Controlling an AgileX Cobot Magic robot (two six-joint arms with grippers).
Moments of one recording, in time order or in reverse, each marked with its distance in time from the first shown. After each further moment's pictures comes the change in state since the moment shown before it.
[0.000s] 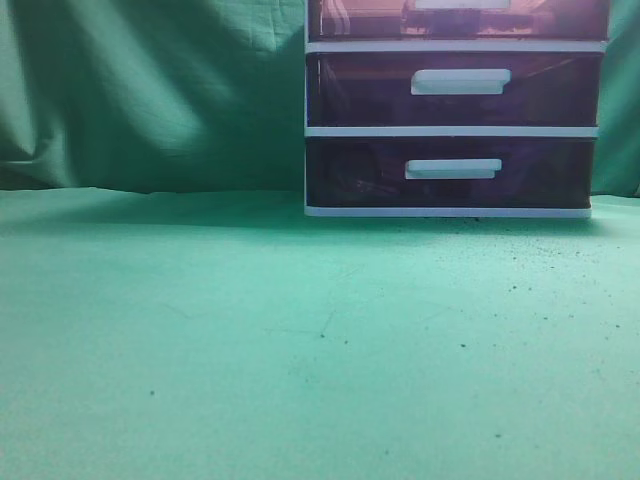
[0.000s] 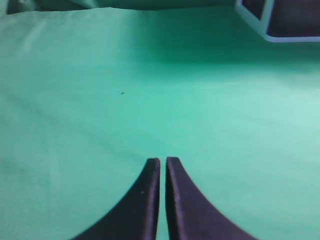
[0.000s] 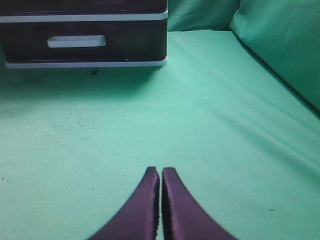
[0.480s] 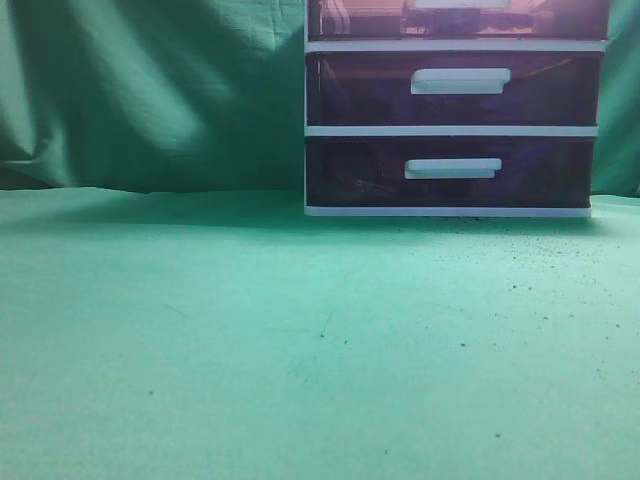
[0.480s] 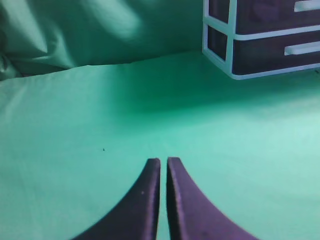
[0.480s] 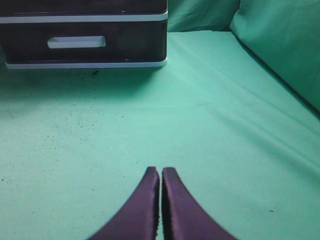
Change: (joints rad) left arm -0.105 0.020 -0.051 0.093 -0.104 -0.004; right arm 0.000 0.000 0.000 0.000 -0.002 0.000
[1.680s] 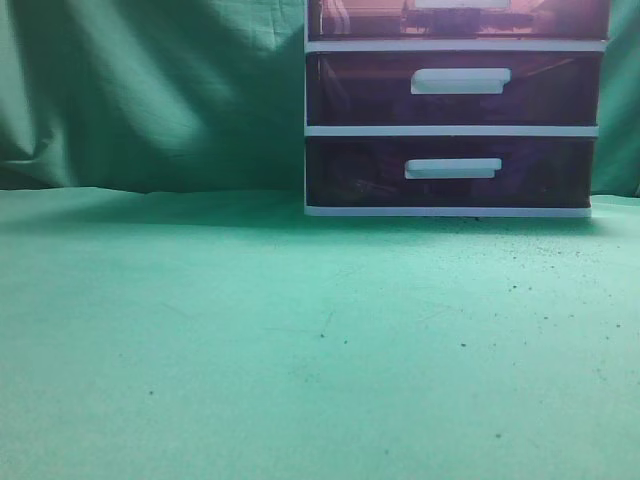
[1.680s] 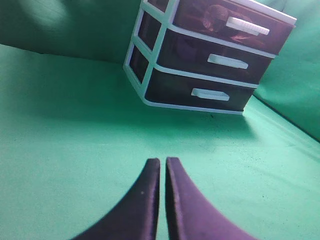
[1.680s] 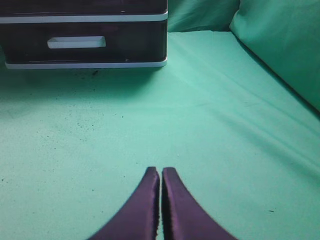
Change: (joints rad) left arm 0.000 0.173 -0.030 1.658 -0.453 -2.049; right arm 0.000 0.000 0.000 0.000 0.000 0.000
